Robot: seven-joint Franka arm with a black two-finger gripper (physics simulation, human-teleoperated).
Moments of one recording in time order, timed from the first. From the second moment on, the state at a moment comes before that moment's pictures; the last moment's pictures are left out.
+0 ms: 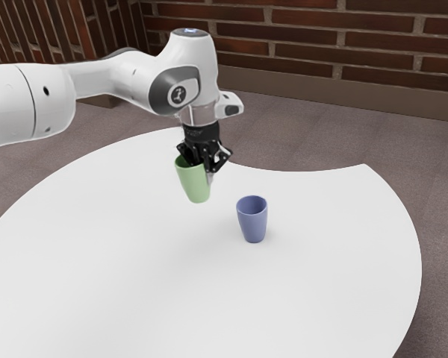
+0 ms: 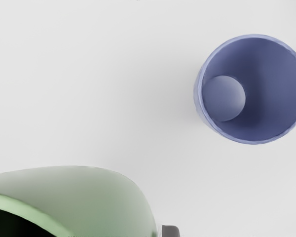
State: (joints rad) arm 0.06 0.40 -0.30 -1.48 0.16 1.85 -0.30
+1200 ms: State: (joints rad) arm 0.02 0.70 -0.46 -1.05 0.32 1.65 -0.33
